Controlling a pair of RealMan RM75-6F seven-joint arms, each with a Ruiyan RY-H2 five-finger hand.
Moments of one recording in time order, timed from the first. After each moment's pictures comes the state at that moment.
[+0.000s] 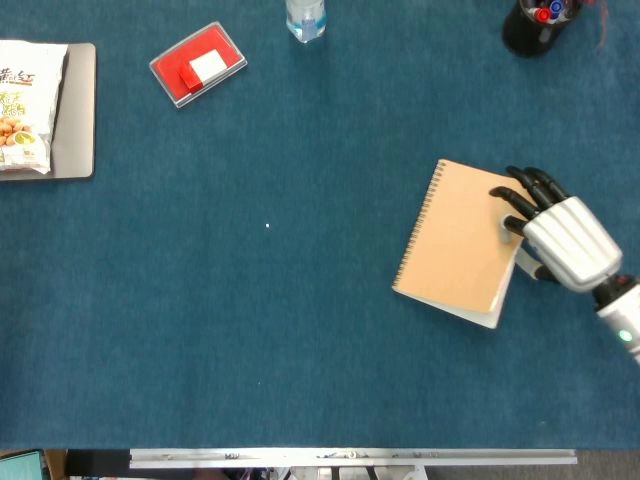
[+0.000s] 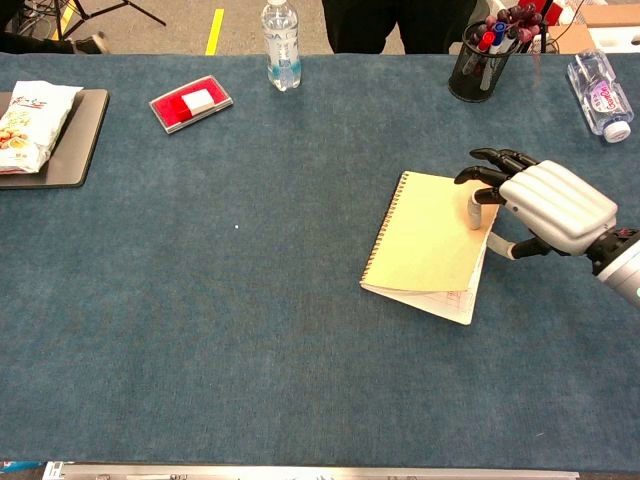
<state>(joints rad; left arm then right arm) -0.05 -1.06 -0.03 -1.59 1.56 1.56 -0.21 0.41 -1.54 -0.09 -1.17 -1.70 1.29 -0.05</state>
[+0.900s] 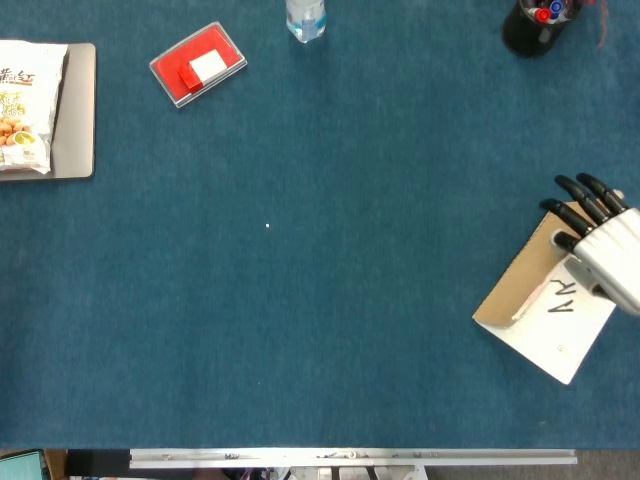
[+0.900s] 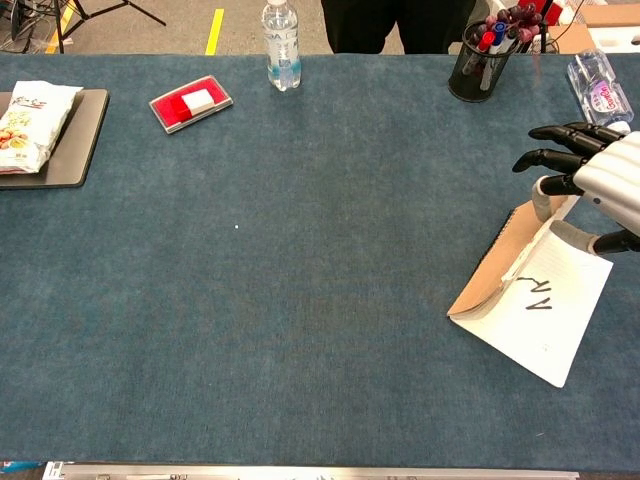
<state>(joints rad) -0.05 -1.07 -0.03 -1.59 1.56 1.56 -0.19 0.38 -1.20 -0.12 -1.55 -1.75 1.29 -0.26</state>
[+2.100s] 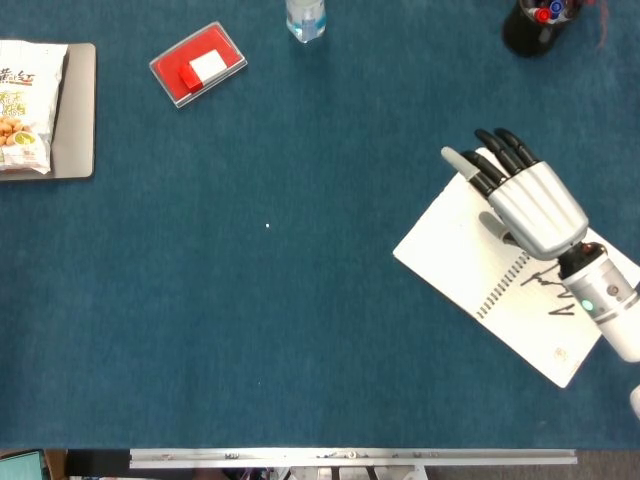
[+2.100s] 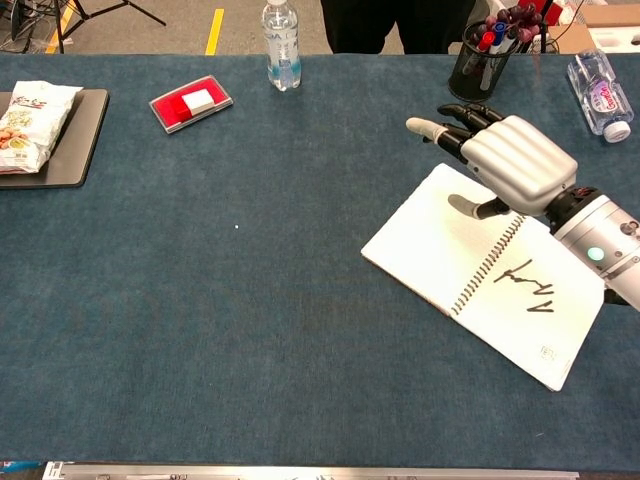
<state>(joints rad) -0.05 -1.05 -0.03 -1.59 1.56 1.56 -0.23 0.49 -1.62 0.04 -1.18 -1.68 1.25 -0.19</state>
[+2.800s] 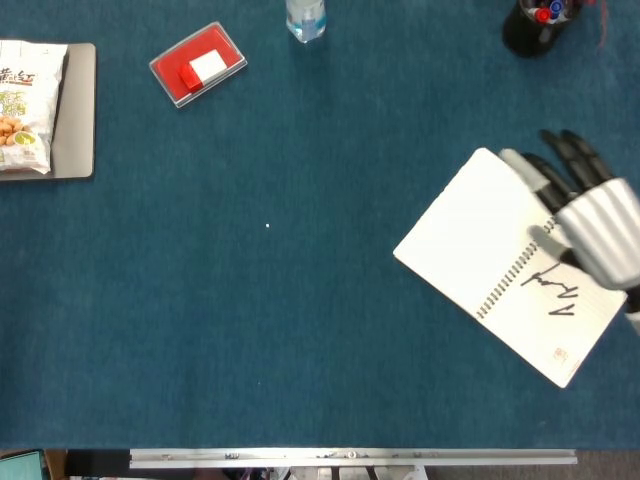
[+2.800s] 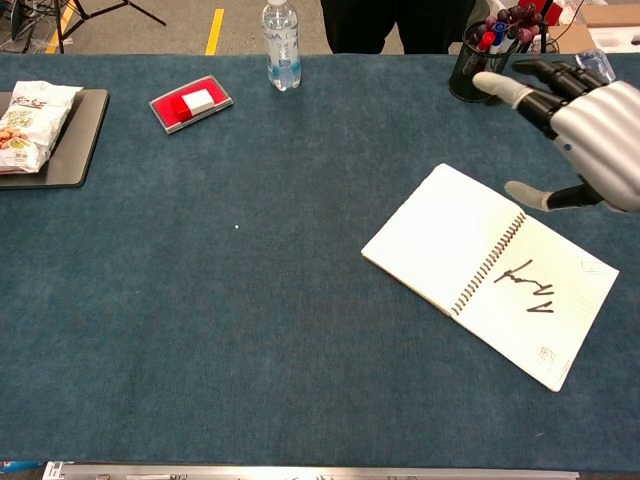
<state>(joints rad) -0.06 -1.06 -0.03 -1.59 1.57 1.55 -0.21 0.36 -1.37 -0.02 -1.50 -1.72 1.46 -0.27</state>
